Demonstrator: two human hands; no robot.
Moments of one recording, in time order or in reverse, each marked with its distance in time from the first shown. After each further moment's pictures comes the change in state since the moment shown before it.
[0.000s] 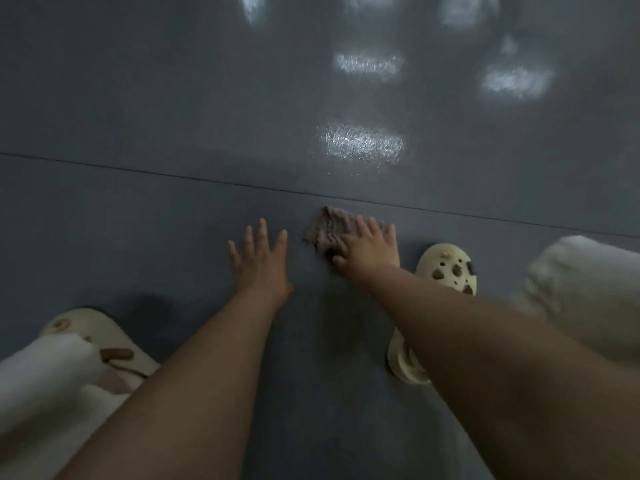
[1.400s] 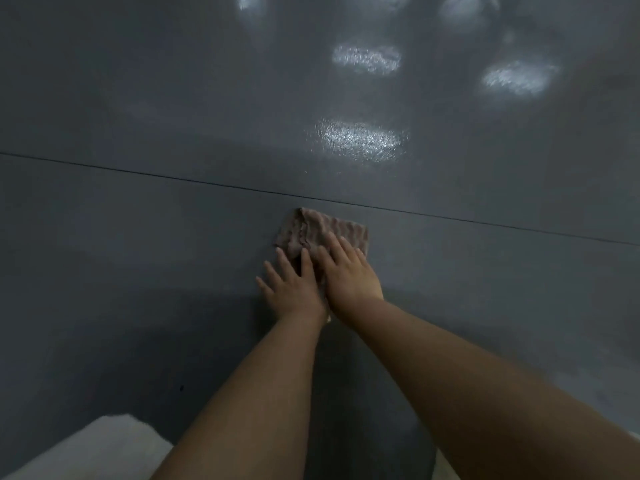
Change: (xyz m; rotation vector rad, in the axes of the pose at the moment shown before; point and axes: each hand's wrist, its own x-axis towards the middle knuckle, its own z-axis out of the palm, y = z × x) left_hand 0.013 0.105 0.036 -0.178 -0.162 -0.101; right_hand -0.012 0.021 0.027 0.128 0.008 -0.169
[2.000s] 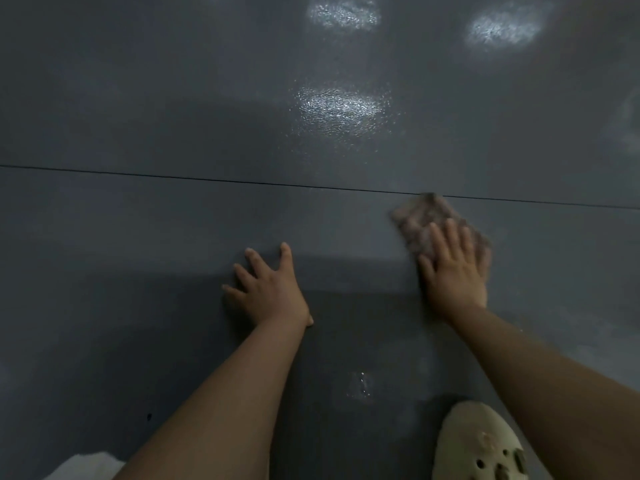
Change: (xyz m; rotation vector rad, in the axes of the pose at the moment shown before) left_hand 0.022 0.012 0.006 -0.001 -0.012 -0.069; right_hand -0.036 0.167 0.042 0.049 0.178 0.572
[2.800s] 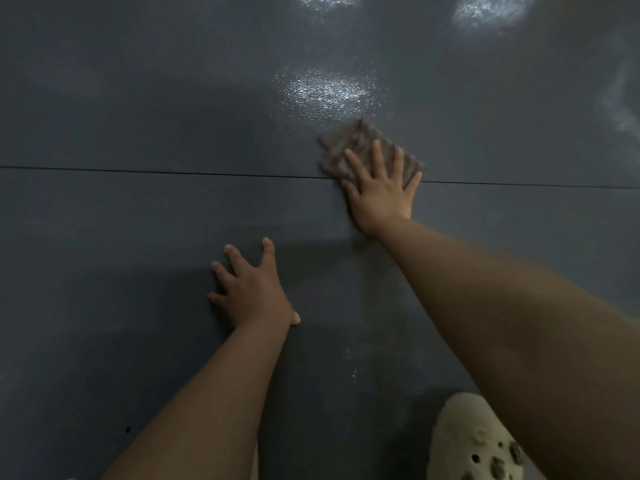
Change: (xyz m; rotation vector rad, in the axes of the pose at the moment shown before) left_hand 0.007 -0.001 0.002 -0.065 0.000 -0.006; right_hand 0.084 -0.098 -0.020 0.054 -0.009 -0.145
